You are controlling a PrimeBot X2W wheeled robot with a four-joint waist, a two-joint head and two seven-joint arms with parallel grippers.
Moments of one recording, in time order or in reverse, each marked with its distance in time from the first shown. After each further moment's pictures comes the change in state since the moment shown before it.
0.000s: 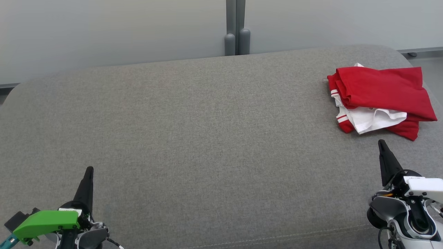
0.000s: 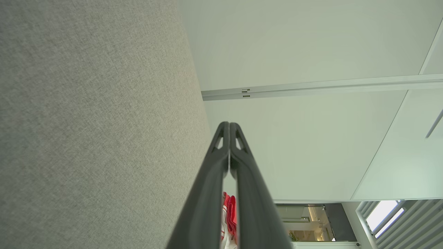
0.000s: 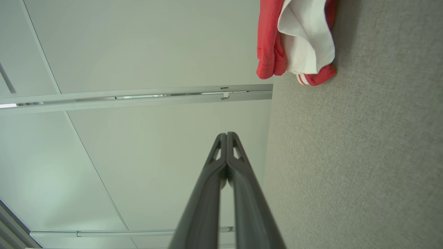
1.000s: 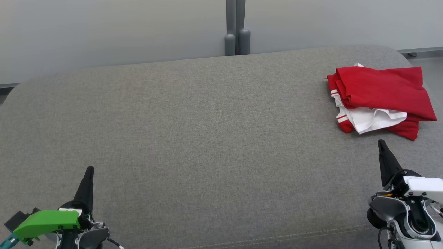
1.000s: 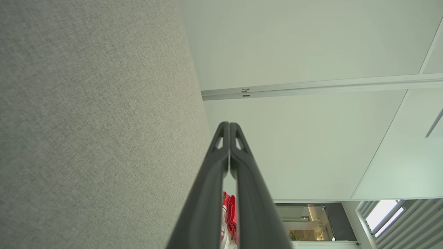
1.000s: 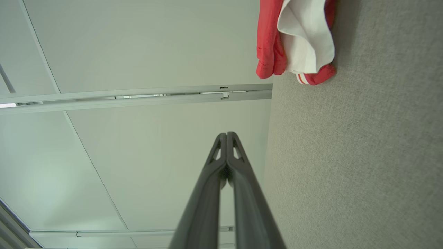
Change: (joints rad) left arm 0.000 0.000 -0.002 -0.002 0.000 0.000 0.000; right arm 0.001 0.000 0.002 0.000 0.000 -0.001 0.000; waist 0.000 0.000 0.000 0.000
